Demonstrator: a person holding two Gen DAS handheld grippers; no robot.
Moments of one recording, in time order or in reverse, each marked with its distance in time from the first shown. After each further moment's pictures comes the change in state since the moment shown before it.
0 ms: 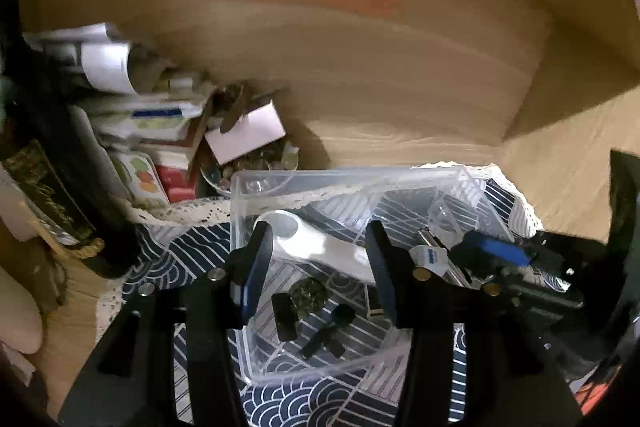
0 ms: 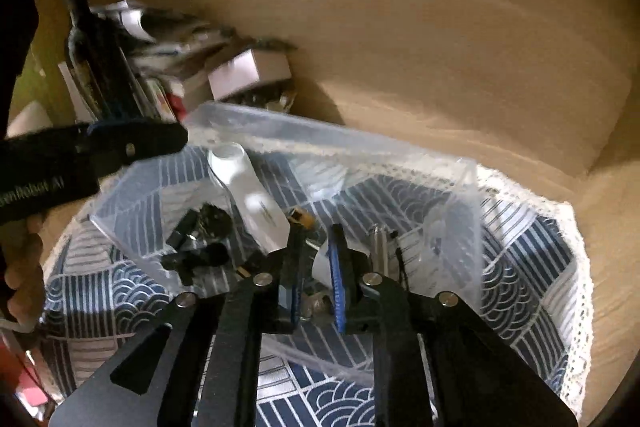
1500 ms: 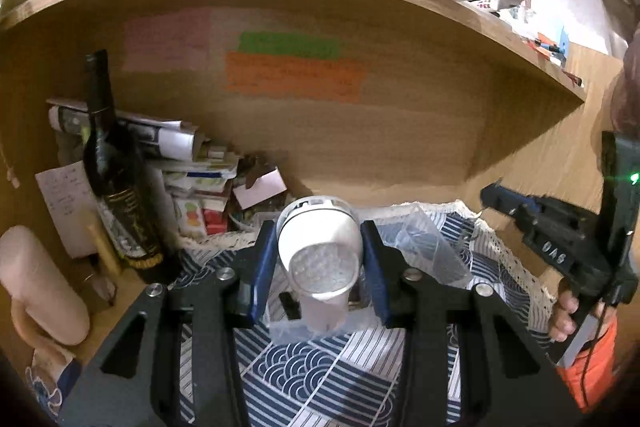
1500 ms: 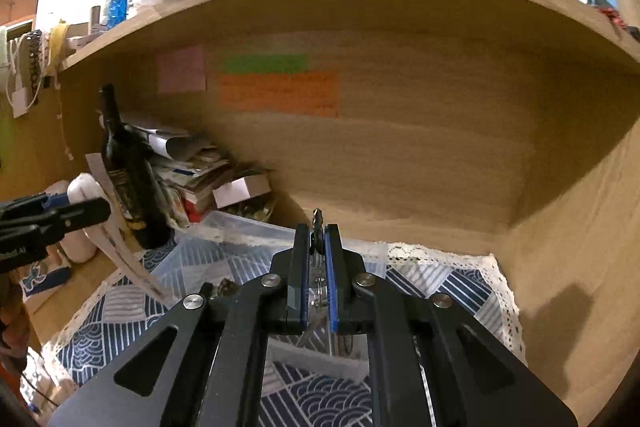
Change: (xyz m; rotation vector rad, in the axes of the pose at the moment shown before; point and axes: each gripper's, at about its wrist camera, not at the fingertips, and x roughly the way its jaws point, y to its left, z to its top) left arm -0.108 -0.009 -0.019 0.046 -0.231 -0.018; right arm -0.096 -0.011 0.012 0.045 -0.288 -0.078
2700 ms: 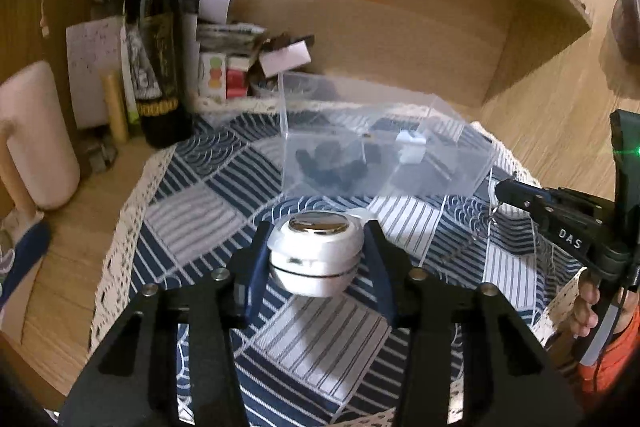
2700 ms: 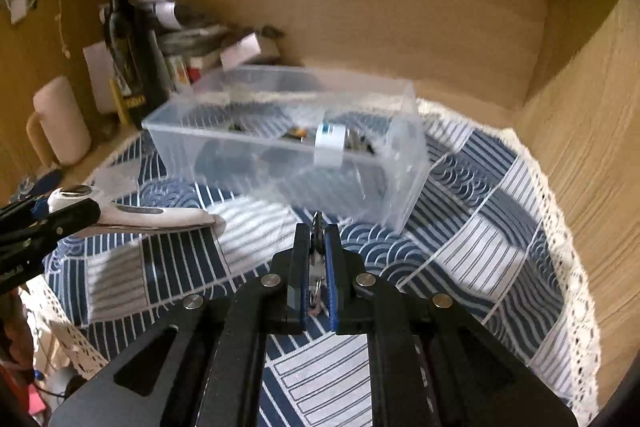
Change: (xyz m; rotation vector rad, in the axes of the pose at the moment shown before) left arm -0.010 0.021 -0.123 -0.065 0.133 0.050; right arm -0.012 0.020 -0.108 0.022 0.232 -0.015
